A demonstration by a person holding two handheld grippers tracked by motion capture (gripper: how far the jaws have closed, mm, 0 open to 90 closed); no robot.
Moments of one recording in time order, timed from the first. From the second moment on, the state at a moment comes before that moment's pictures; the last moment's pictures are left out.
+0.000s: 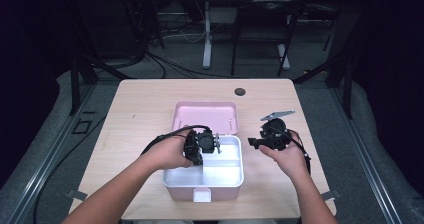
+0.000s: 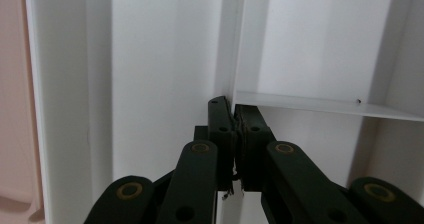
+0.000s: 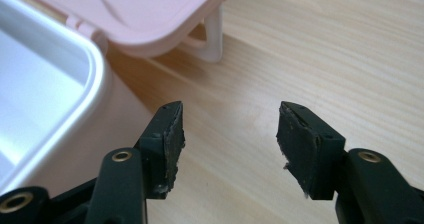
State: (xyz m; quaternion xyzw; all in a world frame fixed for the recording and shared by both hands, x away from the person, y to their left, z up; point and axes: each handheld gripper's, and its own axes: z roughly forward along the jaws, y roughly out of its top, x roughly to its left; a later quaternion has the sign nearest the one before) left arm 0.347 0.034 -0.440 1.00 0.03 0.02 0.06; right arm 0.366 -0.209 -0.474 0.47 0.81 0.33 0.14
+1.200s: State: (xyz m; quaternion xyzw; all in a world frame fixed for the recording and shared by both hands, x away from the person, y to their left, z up) left arm 0.348 0.034 -0.440 1.00 0.03 0.02 0.06; right arm 0.434 -0.169 -0.445 0.55 0.76 0.30 0.15
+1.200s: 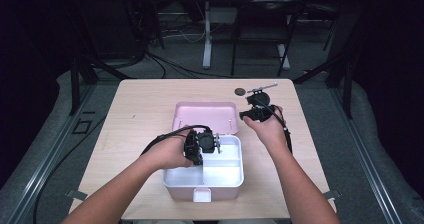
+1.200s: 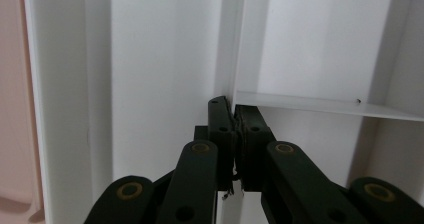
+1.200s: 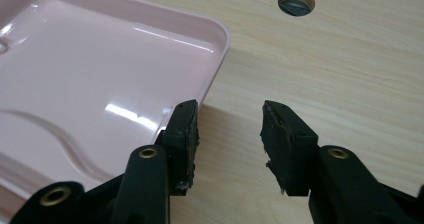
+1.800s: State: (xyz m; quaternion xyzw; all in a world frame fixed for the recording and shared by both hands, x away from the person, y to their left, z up) left arm 0.348 0.033 -0.440 1.00 0.03 0.02 0.06; right arm 0.463 -0.151 -0.460 0.59 0.74 0.29 0.14
